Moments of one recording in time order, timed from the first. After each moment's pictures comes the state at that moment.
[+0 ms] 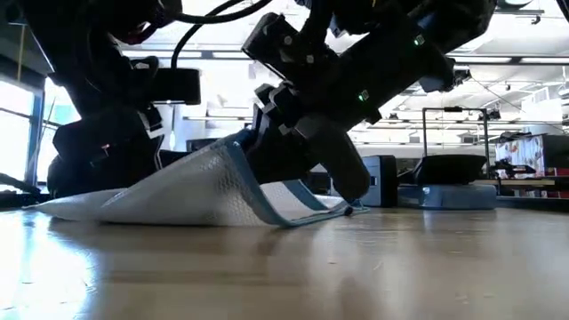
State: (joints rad) left arm -0.44 1.74 0.91 -0.49 -0.49 -0.67; right arm 0.33 2.10 1.17 0.28 0.30 -0.38
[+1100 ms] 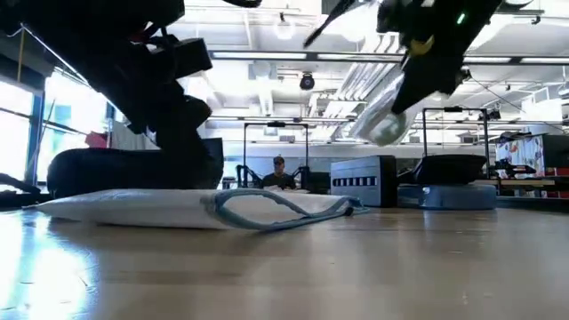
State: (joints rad) left arm -0.44 1.74 0.91 -0.47 -1.00 -0.83; right arm 0.31 1.61 1.09 -0.95 0.91 0.55
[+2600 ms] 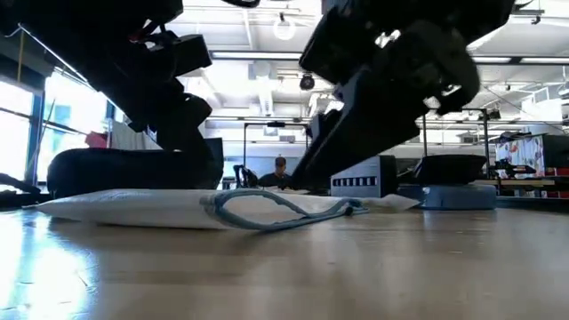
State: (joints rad) left arm -0.45 1.74 0.91 -0.47 -1.04 -0.81; right arm 0.26 1.90 0.97 0.18 -0.16 0.10
